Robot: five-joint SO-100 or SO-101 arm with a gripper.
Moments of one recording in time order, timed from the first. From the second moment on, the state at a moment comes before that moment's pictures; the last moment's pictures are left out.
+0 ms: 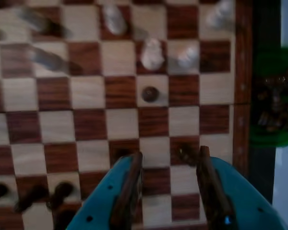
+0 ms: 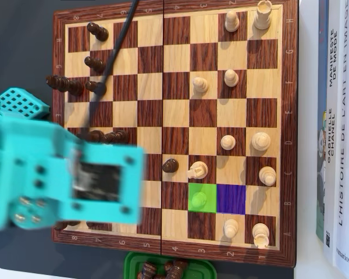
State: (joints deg) arm 8.8 135.0 116.5 73.0 83.0
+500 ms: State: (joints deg) arm 4.0 163.9 140.2 42.3 87.3
